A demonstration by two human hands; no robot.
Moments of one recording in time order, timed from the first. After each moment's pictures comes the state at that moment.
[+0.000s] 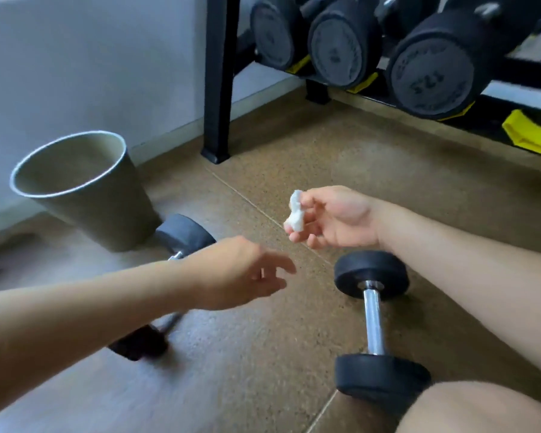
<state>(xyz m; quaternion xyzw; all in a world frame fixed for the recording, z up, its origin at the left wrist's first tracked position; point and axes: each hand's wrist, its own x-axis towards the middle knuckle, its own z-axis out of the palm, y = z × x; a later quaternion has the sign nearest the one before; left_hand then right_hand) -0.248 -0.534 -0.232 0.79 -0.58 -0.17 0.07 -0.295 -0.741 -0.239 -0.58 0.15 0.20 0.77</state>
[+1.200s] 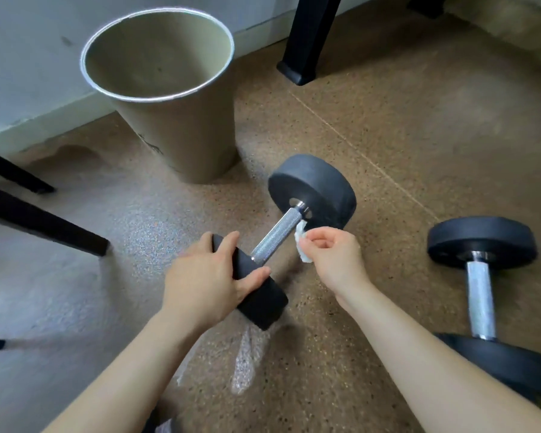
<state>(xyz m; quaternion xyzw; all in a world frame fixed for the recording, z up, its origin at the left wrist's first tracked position) -0.129 -0.297 -0.373 0.97 -0.23 -0.13 0.01 -0.183 -0.482 -0.409 -0.73 0.36 -0.05 0.58</state>
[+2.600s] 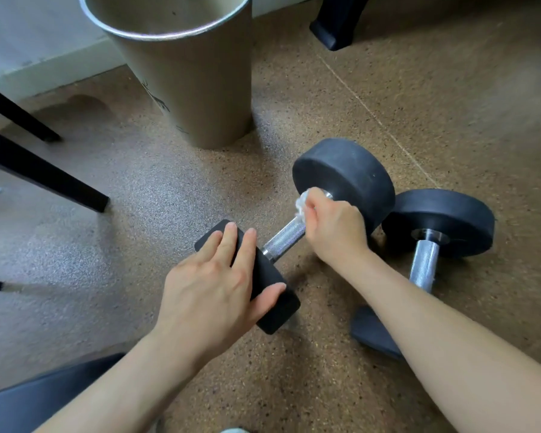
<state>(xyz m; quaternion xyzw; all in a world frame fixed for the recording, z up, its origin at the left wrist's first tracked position) -0.185 -0.311 -0.380 0.96 -0.27 -0.04 -0.03 -0.156 -0.513 -0.451 -0.97 0.07 -0.10 0.19</state>
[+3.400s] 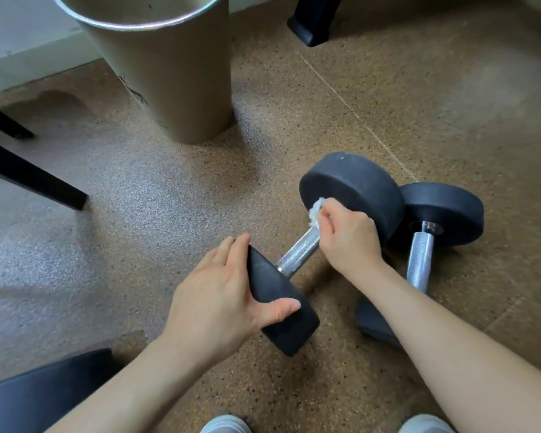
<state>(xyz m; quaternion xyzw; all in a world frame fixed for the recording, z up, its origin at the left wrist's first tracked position) -0.205 -0.322 -0.380 0.95 -0.21 -0.18 0.14 -0.206 -0.537 -0.455 -0.96 0.12 -0.08 0.22</state>
